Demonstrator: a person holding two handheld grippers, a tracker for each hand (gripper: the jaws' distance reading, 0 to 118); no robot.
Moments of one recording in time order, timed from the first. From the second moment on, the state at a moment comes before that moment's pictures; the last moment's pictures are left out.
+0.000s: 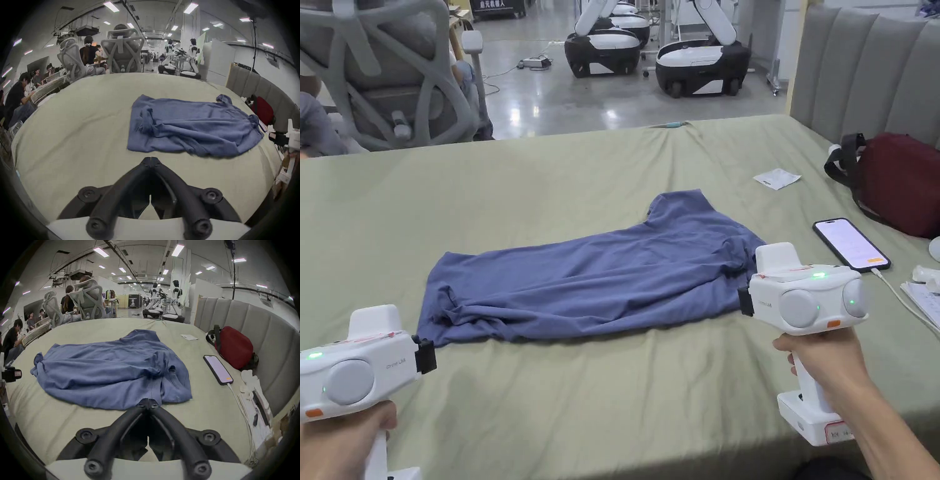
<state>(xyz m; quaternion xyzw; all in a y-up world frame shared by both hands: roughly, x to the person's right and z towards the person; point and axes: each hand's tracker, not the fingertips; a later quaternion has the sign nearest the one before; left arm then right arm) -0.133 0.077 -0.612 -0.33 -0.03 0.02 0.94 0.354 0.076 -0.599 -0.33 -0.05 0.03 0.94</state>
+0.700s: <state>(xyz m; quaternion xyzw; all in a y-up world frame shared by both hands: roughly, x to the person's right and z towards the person) -0.127 0.045 -0.717 -0.40 0.00 0.00 0.92 0.357 0.066 -0.629 -0.34 -0.04 0.04 0.94</state>
